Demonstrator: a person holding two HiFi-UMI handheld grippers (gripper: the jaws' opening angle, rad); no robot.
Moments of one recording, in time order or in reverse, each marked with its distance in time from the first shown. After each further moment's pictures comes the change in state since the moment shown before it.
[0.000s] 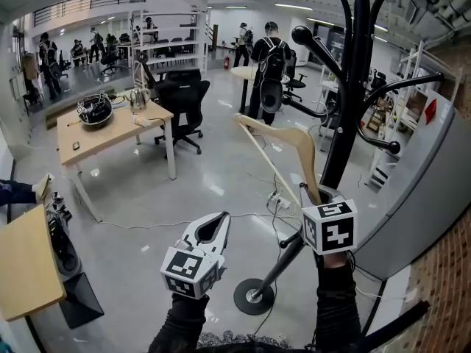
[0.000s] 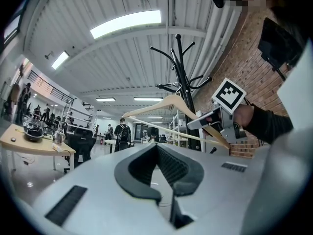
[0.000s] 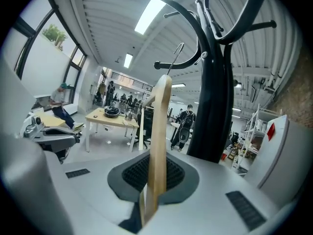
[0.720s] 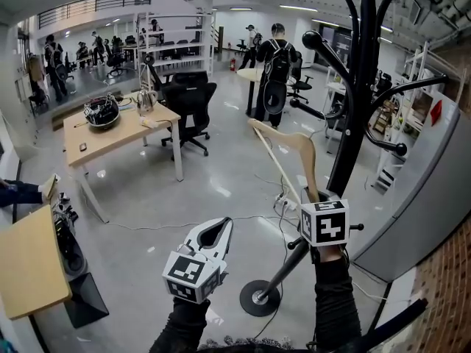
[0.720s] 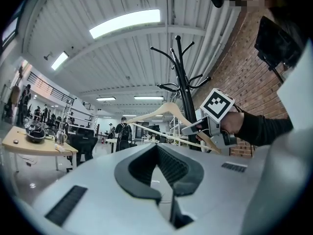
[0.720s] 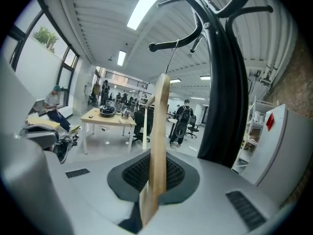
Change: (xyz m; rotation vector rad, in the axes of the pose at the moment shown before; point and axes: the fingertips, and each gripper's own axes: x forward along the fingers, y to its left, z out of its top) left arm -0.017 0.006 -0.003 0.012 0.021 0.004; right arm 0.032 0.004 -0.019 0.065 0.039 -0.023
